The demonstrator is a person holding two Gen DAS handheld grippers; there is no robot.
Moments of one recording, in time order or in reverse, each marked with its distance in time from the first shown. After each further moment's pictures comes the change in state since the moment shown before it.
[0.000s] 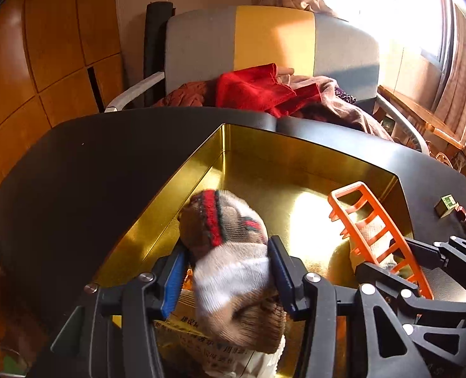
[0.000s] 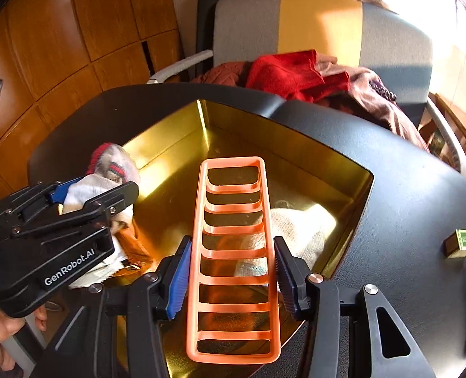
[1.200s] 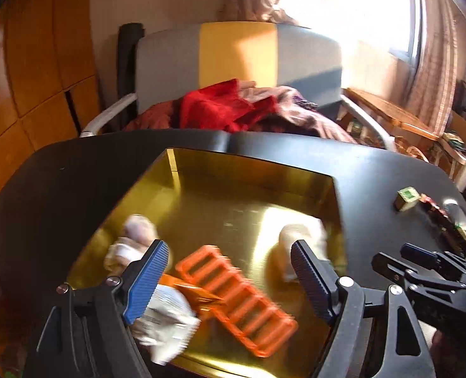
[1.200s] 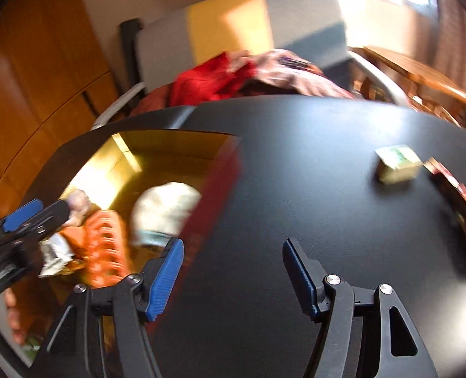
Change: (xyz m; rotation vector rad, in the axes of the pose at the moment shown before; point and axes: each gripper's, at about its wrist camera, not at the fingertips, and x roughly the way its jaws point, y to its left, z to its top) left arm -0.054 -0.068 -0.001 0.102 -0.058 -0.132; right arm -0.060 -0.108 -0.066 0.330 -0.072 -0.111
